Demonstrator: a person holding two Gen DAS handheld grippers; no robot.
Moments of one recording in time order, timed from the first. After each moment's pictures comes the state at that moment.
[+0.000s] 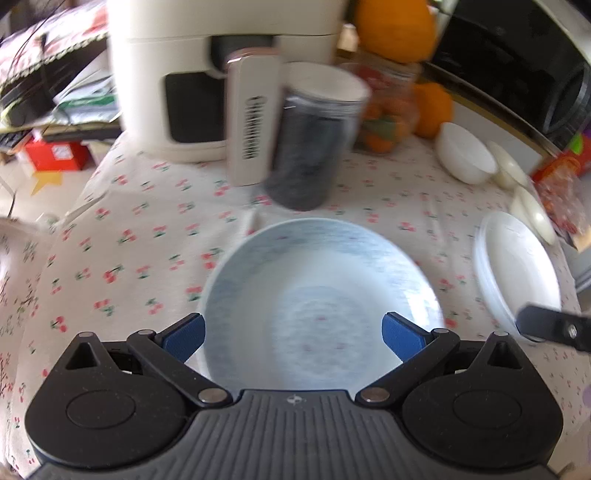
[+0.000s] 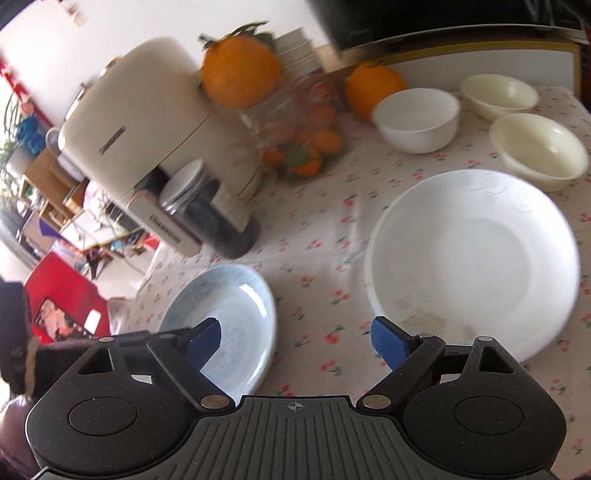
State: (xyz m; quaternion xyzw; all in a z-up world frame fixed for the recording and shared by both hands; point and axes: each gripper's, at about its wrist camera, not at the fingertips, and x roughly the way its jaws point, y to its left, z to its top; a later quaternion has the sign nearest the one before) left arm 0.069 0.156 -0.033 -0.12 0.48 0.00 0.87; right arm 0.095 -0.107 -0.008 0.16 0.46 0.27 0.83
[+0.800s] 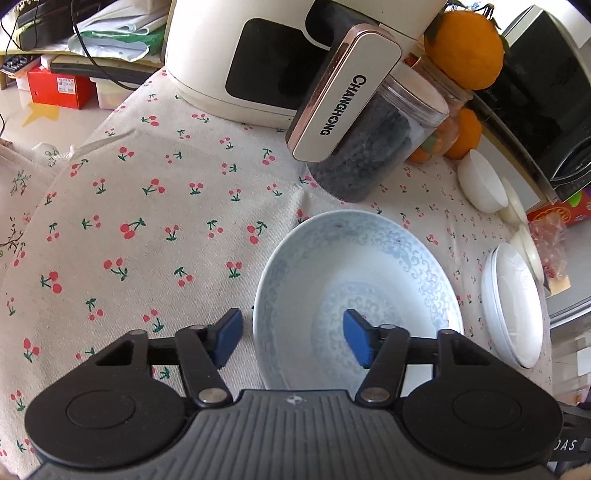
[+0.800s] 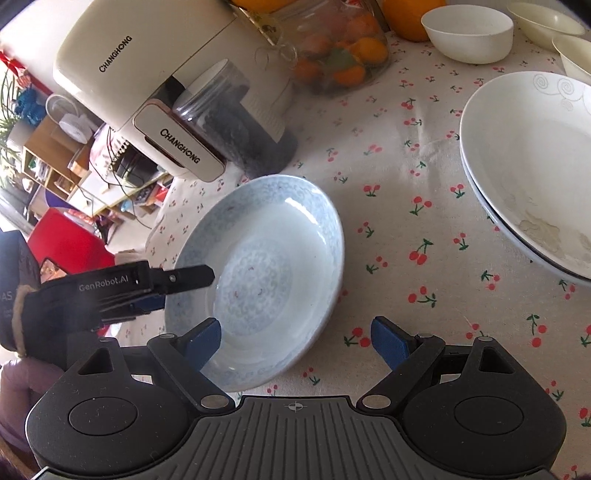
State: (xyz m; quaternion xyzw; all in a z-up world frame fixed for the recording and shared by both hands) left arm 0.067 0.207 -0.059 -0.23 0.49 -0.02 0.84; right arm 0.077 -0.049 -0.049 0.17 0.51 0.28 0.80
